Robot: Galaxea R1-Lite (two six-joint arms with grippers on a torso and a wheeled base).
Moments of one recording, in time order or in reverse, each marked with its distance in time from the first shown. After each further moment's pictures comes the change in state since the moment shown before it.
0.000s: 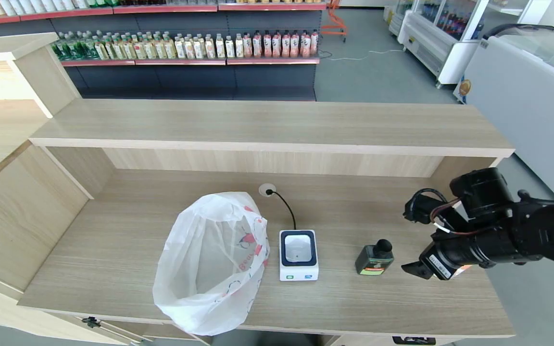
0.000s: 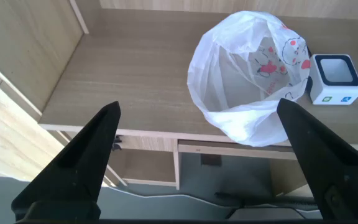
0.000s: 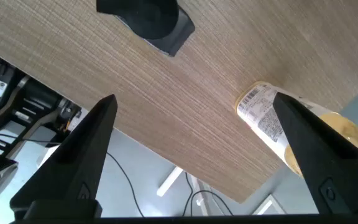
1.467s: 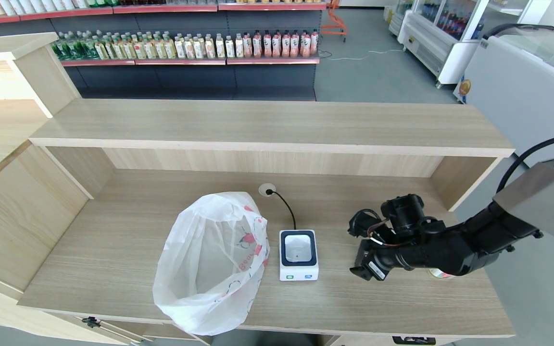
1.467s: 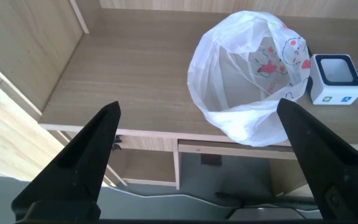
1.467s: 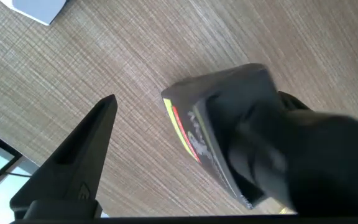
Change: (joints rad) left arm 0.000 0.000 0.000 0.000 0.000 0.000; right arm 0.121 0.377 -0.092 -0.344 0.051 -0.030
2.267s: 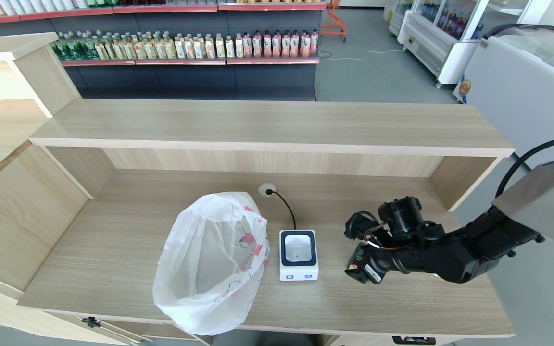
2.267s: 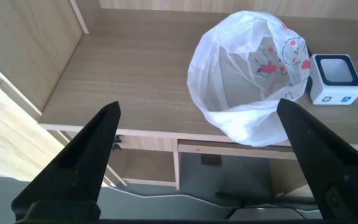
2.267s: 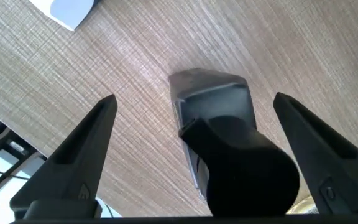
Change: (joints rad) left arm 0.000 0.000 0.000 0.000 0.000 0.000; right arm 0.030 -0.022 0.046 -0.053 0.002 0.011
